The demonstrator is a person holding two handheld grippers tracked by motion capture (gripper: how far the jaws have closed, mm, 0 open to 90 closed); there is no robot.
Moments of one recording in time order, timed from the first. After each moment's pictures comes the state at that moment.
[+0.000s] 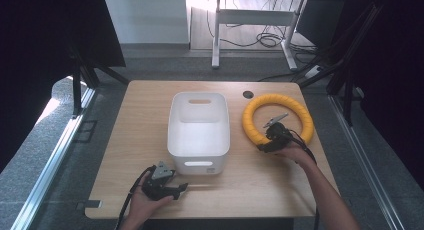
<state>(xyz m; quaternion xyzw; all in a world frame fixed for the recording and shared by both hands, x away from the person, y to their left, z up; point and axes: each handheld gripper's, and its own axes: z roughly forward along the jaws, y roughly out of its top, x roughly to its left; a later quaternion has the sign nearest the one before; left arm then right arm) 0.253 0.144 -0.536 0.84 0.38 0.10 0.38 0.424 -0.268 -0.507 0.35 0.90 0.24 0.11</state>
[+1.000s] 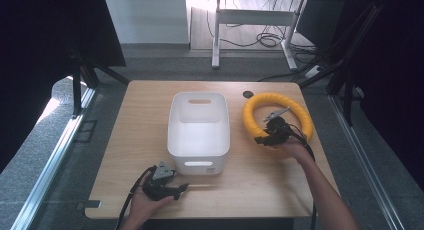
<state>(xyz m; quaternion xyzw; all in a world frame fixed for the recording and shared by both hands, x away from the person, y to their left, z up) 0.253 0.143 -0.538 0.84 0.38 0.11 0.38 0.428 -0.266 -0.478 0.34 0.88 0.30 0.10</state>
